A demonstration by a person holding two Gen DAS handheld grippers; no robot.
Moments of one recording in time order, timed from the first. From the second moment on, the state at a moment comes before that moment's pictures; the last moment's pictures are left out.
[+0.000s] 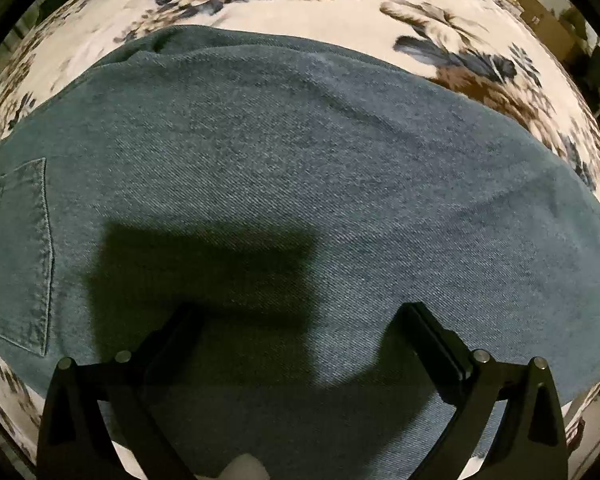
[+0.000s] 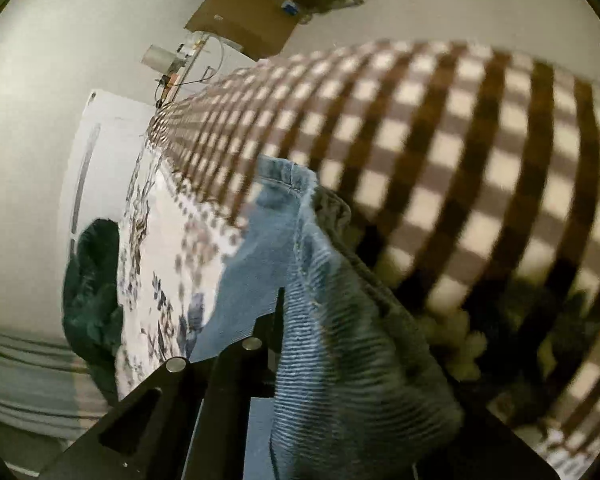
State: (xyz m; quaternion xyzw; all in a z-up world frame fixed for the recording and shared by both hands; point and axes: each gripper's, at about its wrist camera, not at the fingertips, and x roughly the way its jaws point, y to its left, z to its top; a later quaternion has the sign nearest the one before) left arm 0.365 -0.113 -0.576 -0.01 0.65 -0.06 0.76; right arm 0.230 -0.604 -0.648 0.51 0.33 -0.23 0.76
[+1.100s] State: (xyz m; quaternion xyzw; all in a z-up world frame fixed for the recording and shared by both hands) left arm 0.337 -0.135 -0.560 0.06 0.58 -0.07 0.81; right arm 0.272 -0.467 -0.536 0.37 0.37 -0.13 0.84
